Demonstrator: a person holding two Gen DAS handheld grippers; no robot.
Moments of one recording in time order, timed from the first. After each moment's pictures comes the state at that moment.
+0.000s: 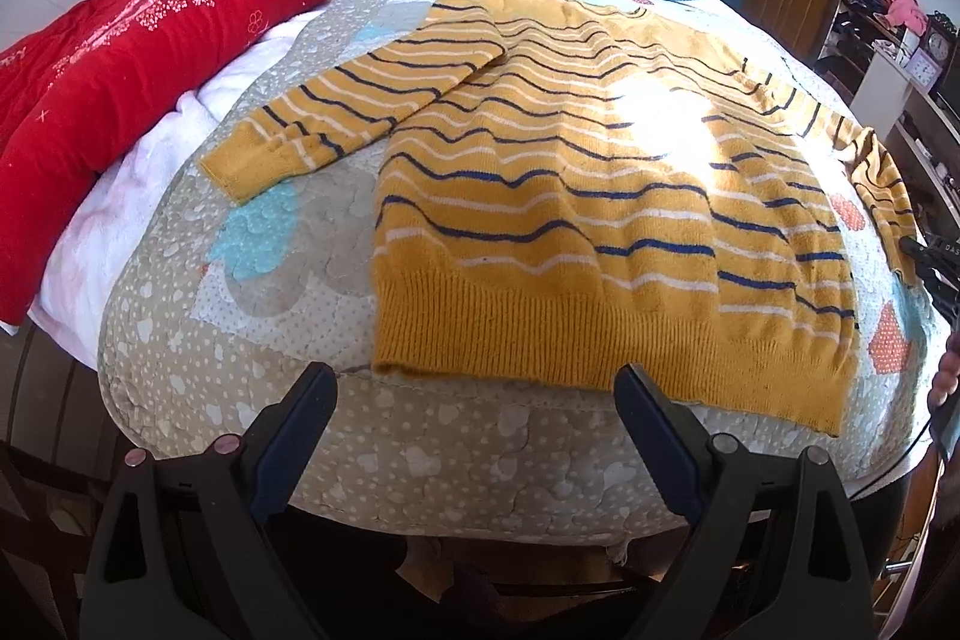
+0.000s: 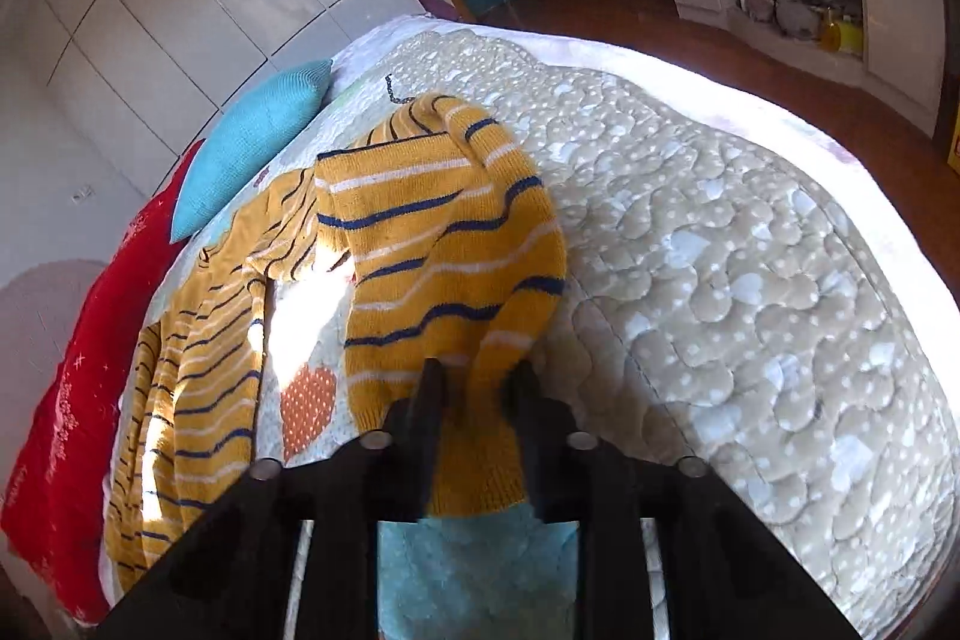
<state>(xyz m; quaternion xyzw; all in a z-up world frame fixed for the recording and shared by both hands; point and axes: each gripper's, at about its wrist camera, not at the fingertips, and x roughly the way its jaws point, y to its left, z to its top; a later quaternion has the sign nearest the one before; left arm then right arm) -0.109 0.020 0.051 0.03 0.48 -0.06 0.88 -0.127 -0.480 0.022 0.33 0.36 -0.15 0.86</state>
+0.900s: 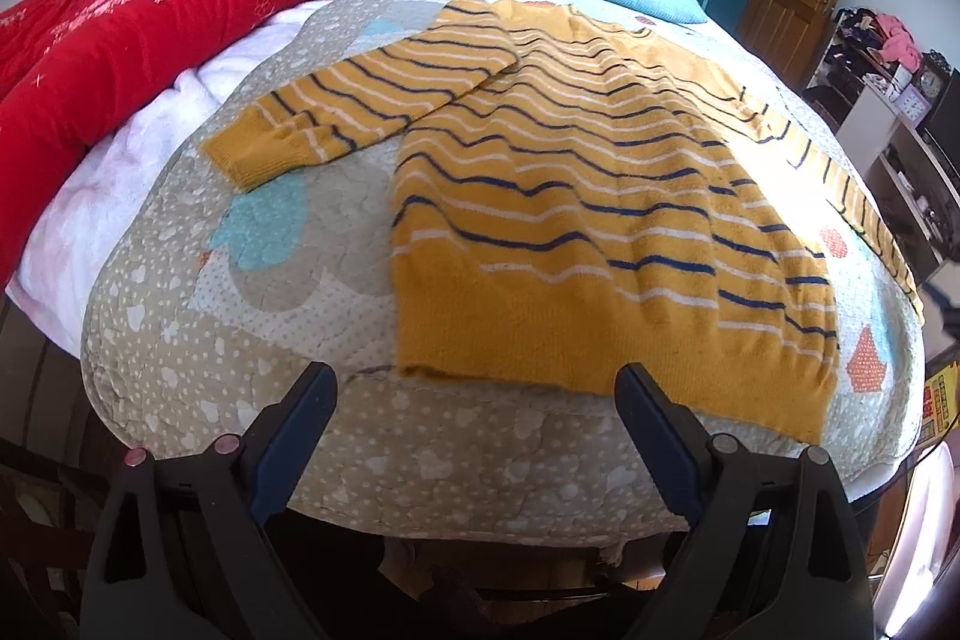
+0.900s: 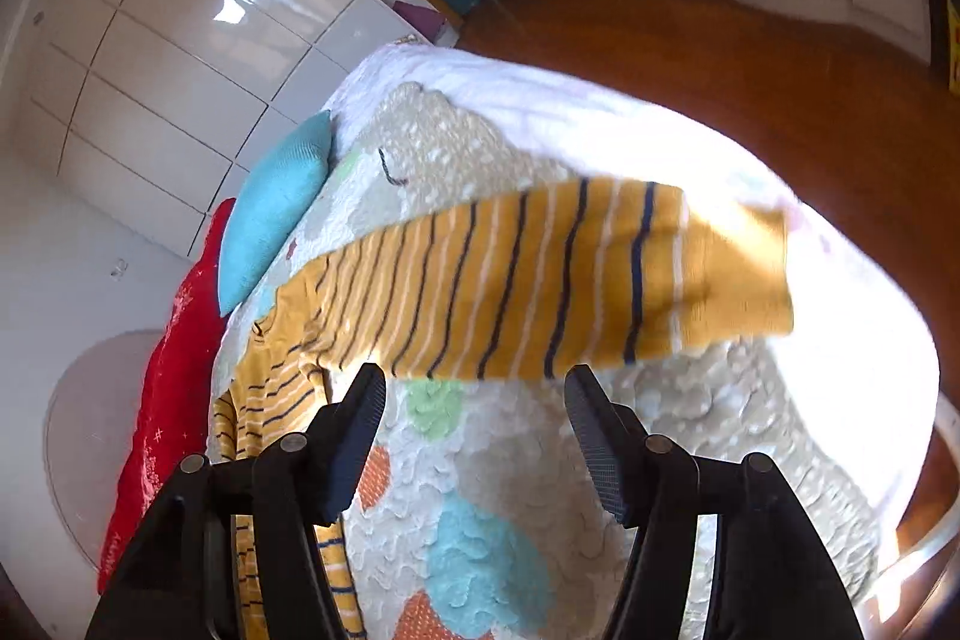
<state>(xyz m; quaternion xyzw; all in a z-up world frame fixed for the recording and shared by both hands) -0.106 0.044 0.046 -0.02 0.48 -0.07 0.87 -0.165 -0.553 0.057 0.44 0.34 -0.13 0.82</state>
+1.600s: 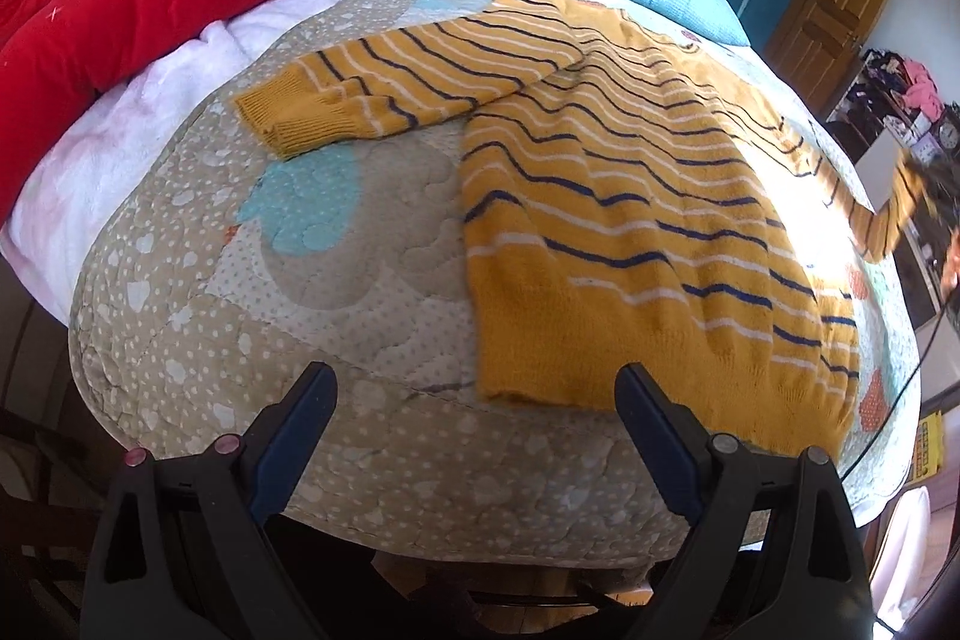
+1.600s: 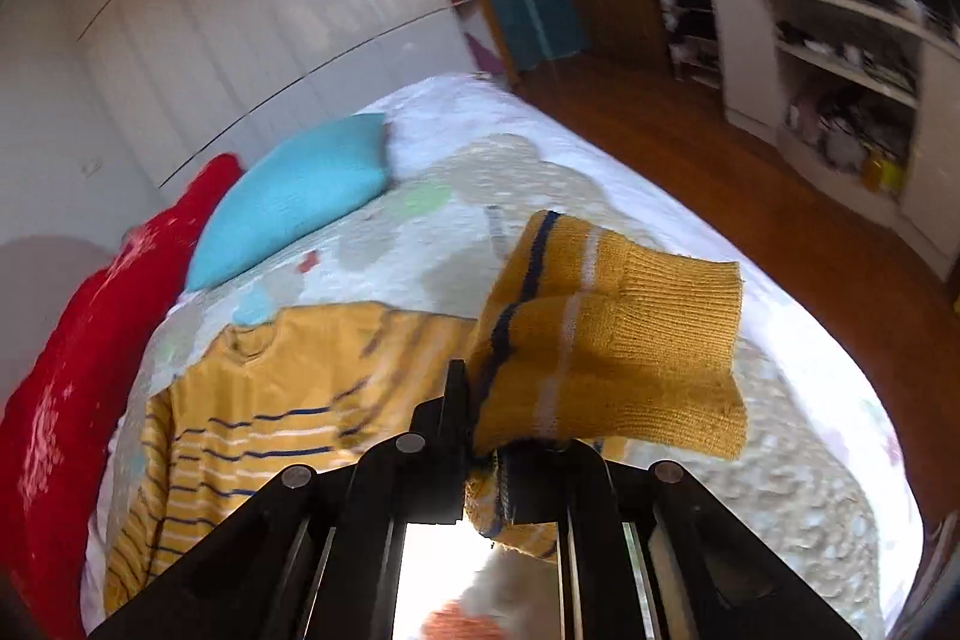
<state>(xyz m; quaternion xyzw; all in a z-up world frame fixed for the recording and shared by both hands) -0.088 0.082 0.029 -0.07 0.49 -0.06 0.87 0.014 -0.446 0.145 0.22 0.32 -0.14 0.91</state>
